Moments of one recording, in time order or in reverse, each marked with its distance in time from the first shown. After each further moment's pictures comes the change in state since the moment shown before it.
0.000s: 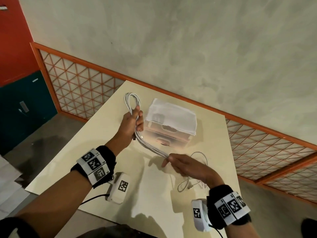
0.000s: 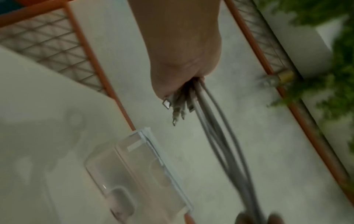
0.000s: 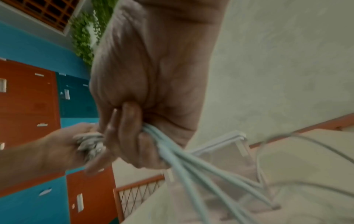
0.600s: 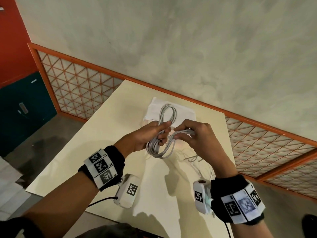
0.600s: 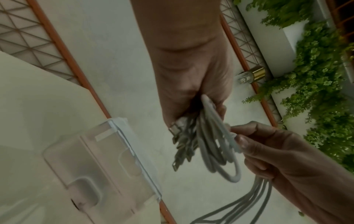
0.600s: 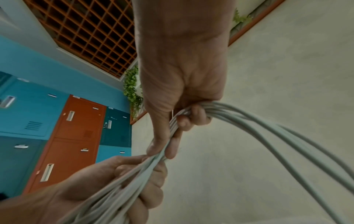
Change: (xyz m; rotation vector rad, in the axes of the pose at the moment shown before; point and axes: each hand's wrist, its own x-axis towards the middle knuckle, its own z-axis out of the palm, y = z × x) left_hand -0.033 0.005 0.041 0.264 -0.544 -0.259; right_hand -0.003 -0.051 -0.036 -0.398 0.626 -0.265
